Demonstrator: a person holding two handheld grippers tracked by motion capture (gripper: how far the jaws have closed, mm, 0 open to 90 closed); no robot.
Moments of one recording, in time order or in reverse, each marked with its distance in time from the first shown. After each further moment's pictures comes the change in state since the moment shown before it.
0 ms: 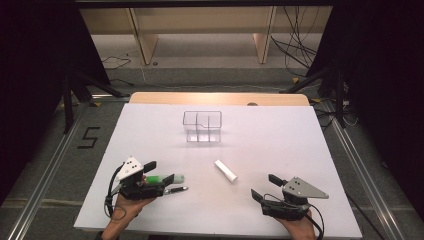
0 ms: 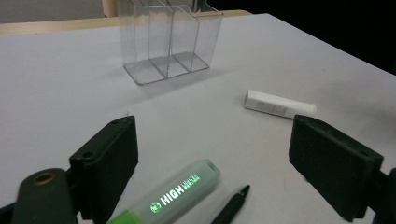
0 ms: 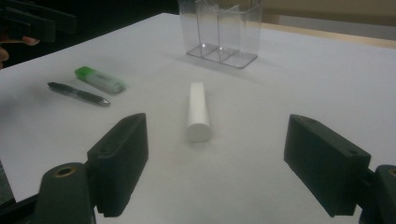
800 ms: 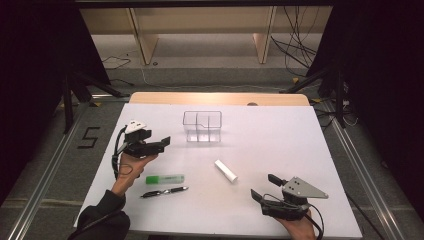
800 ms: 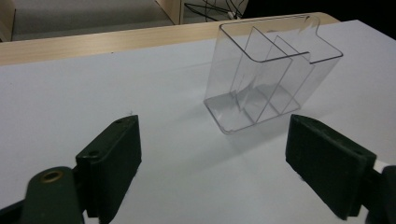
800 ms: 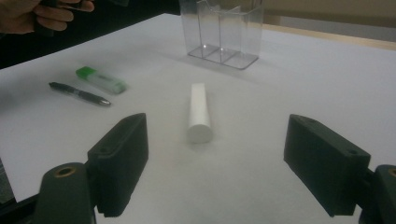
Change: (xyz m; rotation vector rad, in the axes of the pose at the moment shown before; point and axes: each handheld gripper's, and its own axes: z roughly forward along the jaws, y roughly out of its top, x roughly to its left) left arm 0.063 0.064 0.062 0.083 0.187 -0.049; right arm 0.000 0.001 0.000 -0.001 0.003 -0.004
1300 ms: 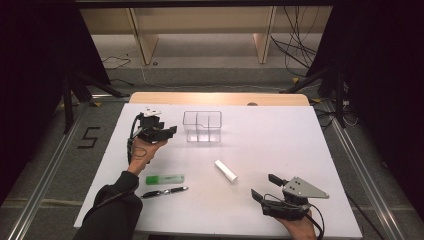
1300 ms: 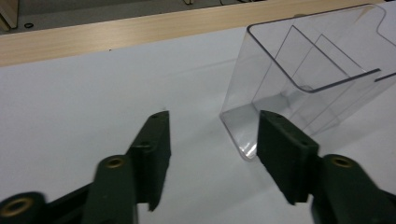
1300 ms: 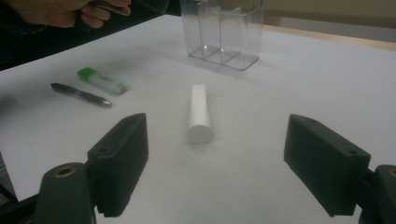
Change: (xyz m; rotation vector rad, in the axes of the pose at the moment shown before) left arm 0.002 0.024 0.054 0.094 0.049 0.005; right arm -0.001 0.000 -0.001 -0.003 0.005 0.002
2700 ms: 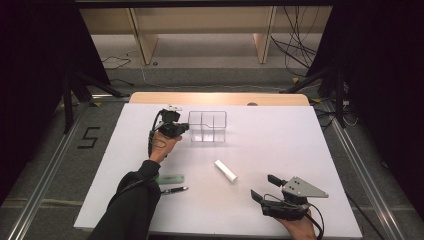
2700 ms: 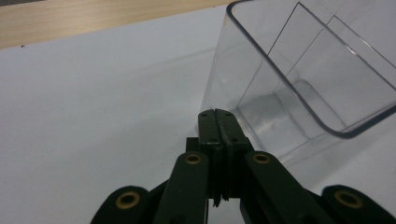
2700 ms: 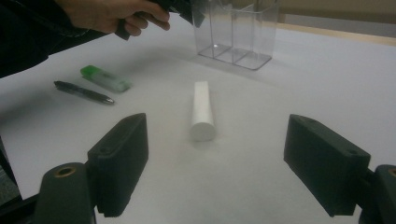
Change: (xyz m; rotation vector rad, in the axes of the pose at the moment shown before) left arm -0.027 0.014 0.058 0.087 -0.088 0.028; right arm -0.001 -0.001 0.002 0.007 0.014 0.003
